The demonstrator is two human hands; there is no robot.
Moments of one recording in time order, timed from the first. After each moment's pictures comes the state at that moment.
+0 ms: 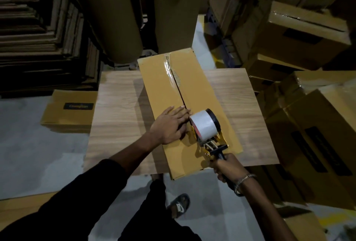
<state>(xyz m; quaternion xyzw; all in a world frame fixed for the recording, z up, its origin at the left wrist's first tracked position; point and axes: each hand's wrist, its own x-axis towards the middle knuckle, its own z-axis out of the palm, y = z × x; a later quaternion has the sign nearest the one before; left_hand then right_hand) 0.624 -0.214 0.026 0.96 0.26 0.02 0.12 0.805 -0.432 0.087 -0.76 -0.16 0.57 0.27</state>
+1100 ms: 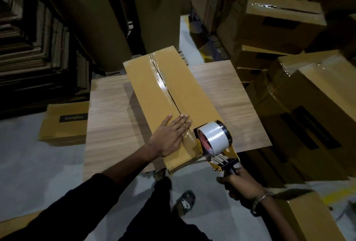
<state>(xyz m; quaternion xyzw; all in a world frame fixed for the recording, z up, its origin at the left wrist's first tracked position) 0.626 -0.282 0.026 0.98 0.20 -0.02 0.07 0.802 -0.533 0.115 -0.74 -0.10 0.59 0.30</state>
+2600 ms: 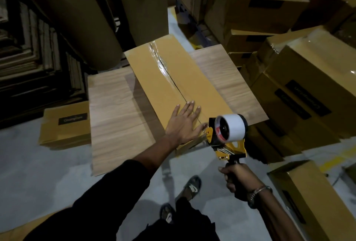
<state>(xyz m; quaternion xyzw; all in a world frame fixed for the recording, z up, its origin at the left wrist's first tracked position) 0.645 -0.334 0.038 0.96 0.27 -0.02 0.11 0.732 -0.583 0.103 -0.69 0.07 0.58 0.42</state>
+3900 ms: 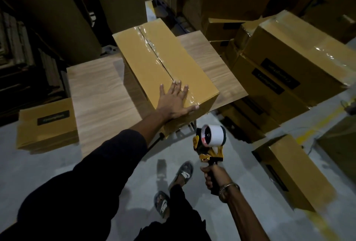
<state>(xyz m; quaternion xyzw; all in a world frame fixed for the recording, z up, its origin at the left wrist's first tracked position) 0.644 -0.340 0.031 0.96 0.25 -0.08 0.11 0.638 -0.659 0.004 -0.69 0.19 0.54 0.44</state>
